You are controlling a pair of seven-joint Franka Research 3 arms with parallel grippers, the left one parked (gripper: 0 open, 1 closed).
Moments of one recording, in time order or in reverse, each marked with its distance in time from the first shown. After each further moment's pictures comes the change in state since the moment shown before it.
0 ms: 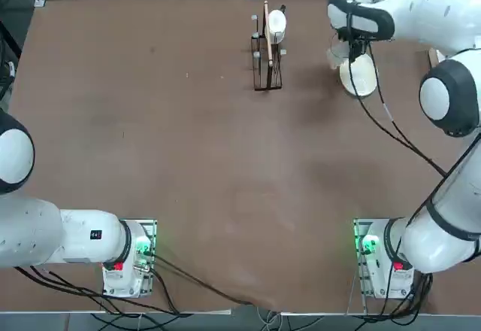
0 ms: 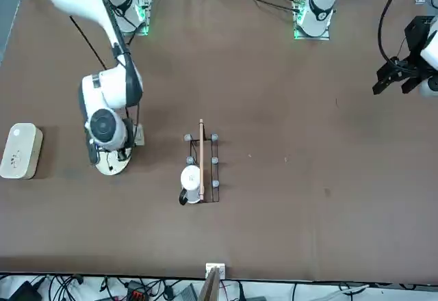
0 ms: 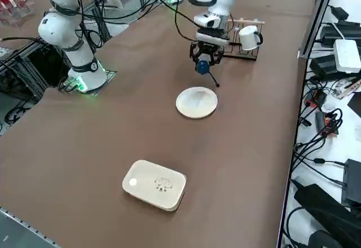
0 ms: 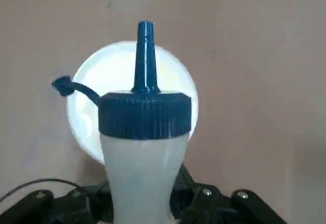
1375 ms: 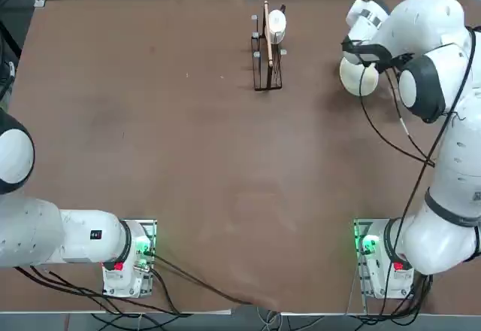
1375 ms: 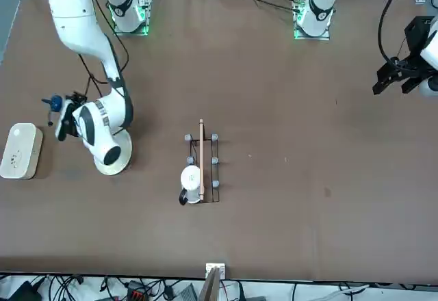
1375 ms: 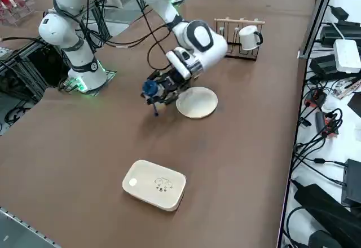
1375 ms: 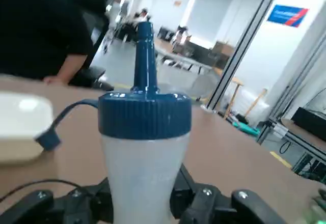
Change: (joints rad) arm 0.011 0.194 -0.235 -0.082 -0.418 -0.445 0.524
